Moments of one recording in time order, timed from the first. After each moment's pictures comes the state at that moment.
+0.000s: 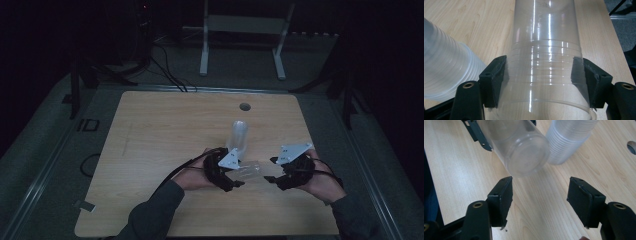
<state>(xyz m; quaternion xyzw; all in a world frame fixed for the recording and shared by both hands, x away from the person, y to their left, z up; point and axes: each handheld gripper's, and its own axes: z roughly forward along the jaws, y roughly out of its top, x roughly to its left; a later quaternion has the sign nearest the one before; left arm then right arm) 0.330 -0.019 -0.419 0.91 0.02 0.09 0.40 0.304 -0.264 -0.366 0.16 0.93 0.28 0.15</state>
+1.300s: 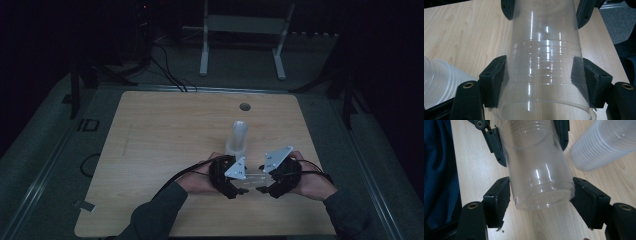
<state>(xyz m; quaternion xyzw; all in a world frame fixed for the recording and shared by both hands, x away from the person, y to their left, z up) 0.314 -0.034 -0.419 0.91 -0.03 0.11 0.39 0.303 -0.236 -0.375 0.09 0.96 0.24 0.09</state>
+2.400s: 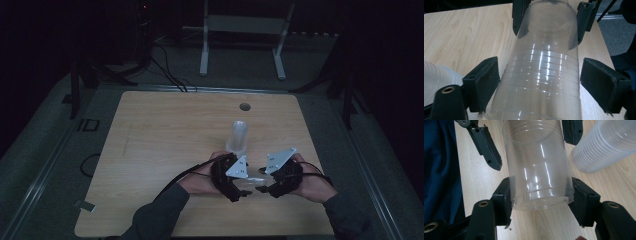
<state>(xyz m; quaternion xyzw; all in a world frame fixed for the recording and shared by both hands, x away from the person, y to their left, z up) 0.309 -0.037 -0.412 0.91 0.00 0.10 0.41 0.300 -0.241 -0.379 0.10 0.96 0.27 0.09</state>
